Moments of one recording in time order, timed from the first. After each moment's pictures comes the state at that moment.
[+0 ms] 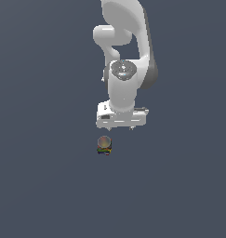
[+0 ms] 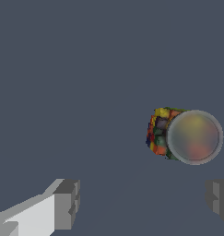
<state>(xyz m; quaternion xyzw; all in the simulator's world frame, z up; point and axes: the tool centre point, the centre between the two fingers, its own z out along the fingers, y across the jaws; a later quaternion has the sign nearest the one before) -0.001 0.036 0.156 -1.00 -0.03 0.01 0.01</state>
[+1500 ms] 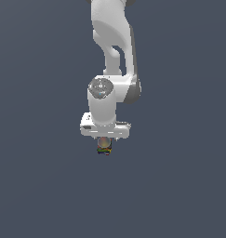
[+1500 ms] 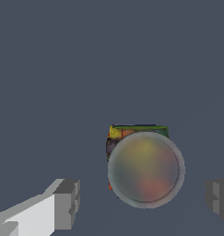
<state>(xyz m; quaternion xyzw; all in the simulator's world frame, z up) 0.024 -0.031 0.114 -1.00 0.04 0.00 0.00</state>
